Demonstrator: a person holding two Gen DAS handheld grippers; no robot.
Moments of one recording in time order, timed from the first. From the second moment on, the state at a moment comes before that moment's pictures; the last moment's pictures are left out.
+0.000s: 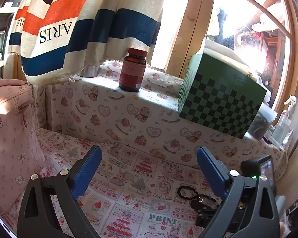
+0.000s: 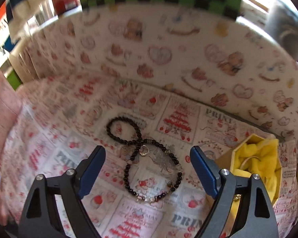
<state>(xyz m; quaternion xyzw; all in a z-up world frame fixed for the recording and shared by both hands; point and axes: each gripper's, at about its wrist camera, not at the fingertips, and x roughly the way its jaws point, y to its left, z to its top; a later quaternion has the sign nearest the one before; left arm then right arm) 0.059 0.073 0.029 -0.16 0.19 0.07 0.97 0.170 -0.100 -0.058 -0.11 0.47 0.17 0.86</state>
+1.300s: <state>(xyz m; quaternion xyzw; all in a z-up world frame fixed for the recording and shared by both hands) 0.060 0.065 0.027 -0.12 0.19 0.10 0.97 0.071 -0.174 0.066 0.00 0.24 0.24 0.94</state>
